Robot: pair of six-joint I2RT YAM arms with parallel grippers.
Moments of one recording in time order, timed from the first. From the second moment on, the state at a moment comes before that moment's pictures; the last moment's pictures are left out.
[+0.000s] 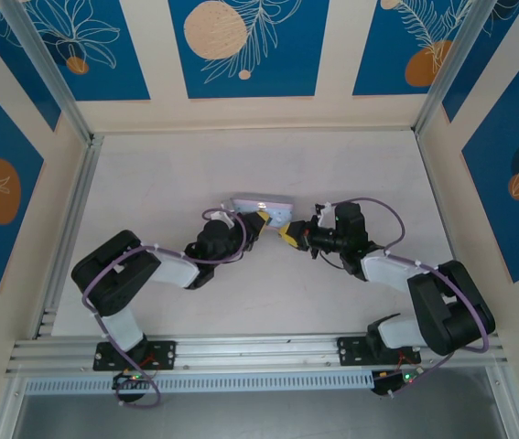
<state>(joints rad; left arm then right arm) -0.79 1.73 0.60 0.99 0.02 -1.49 0.37 1.35 0.46 0.45 -0.74 1.34</state>
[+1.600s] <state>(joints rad) -0.82 1.73 0.60 0.99 -0.01 -1.49 0.37 1.38 0.47 0.48 -0.73 1.35</state>
